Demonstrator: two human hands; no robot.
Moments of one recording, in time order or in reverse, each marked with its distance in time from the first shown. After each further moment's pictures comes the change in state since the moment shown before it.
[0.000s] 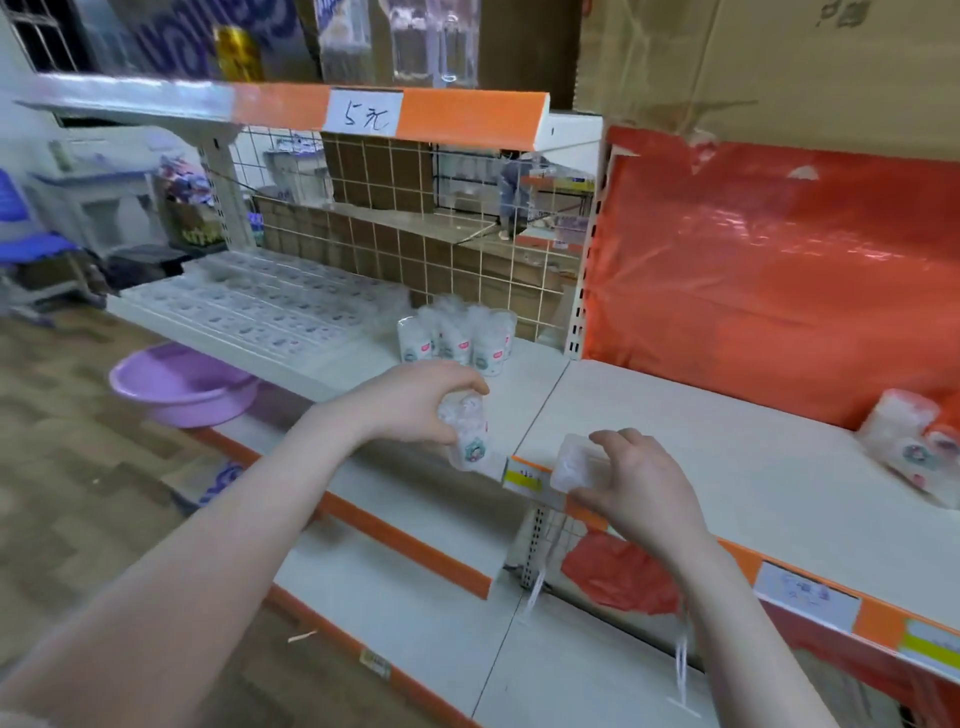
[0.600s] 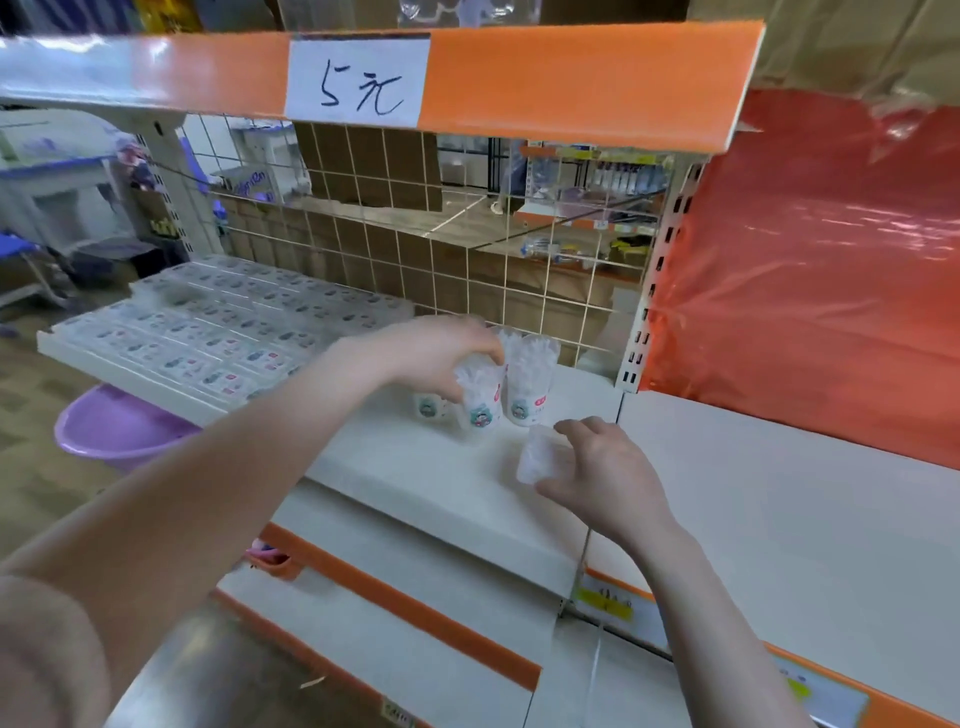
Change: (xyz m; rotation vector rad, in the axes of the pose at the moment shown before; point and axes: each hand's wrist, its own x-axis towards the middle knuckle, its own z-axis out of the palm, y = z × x) left_hand 0.145 -0.122 -0.034 0.206 -0.156 0.125; right_hand 0.157 -0.053 0.071 0.078 -0.026 0.001
